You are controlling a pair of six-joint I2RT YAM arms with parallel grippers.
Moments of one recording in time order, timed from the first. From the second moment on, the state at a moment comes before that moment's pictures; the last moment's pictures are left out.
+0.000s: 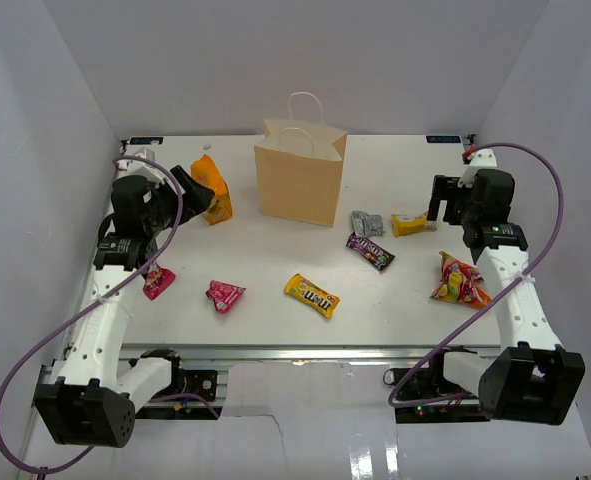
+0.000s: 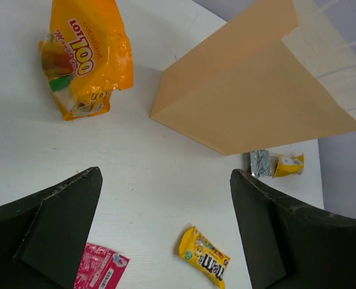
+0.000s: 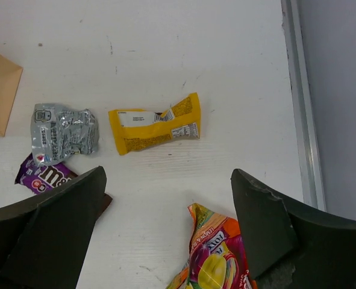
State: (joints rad) left arm -0.06 1.01 1.00 -0.36 0.17 -0.54; right arm -0.05 1.13 0.98 -0.36 -0.02 -0.03
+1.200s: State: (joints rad) left arm -0.25 2.14 2.09 -0.89 -0.42 -0.67; right arm -0.05 1.22 1.00 -0.56 -0.65 -0.54
